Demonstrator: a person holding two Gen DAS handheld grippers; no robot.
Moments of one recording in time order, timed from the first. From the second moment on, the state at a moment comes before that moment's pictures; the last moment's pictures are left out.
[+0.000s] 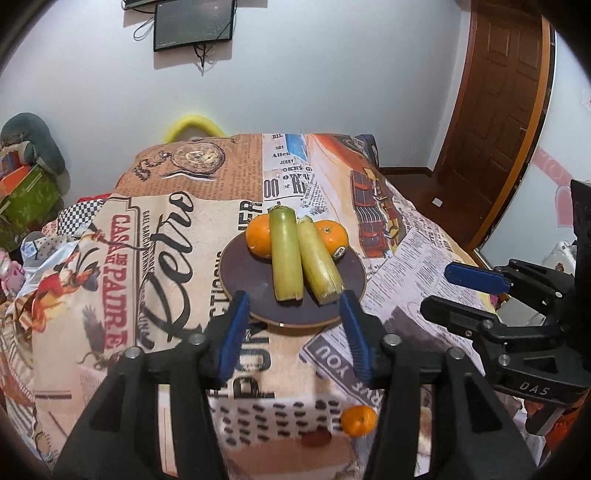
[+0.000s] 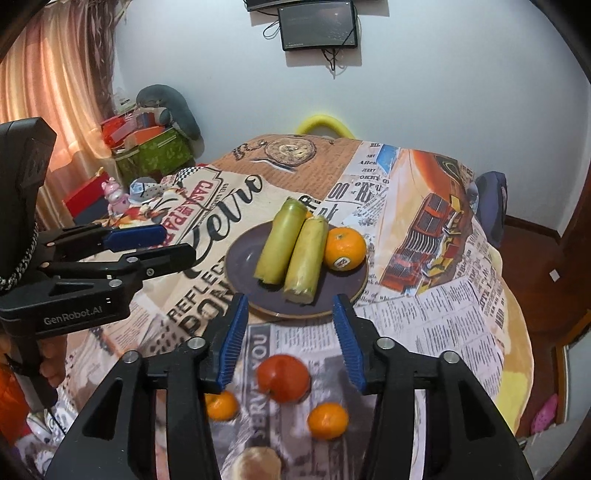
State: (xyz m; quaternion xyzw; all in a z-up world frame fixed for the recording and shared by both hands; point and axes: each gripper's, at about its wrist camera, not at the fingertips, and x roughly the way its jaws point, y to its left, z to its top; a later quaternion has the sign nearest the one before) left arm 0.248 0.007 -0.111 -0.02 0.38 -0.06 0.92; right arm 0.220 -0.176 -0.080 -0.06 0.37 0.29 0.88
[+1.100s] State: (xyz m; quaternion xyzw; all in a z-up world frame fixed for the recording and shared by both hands) left arm 0.214 -0.047 -0.214 -0.03 0.51 -0.13 0.85; right arm 0.178 -0.206 -0.108 -0.06 0.41 0.26 0.87
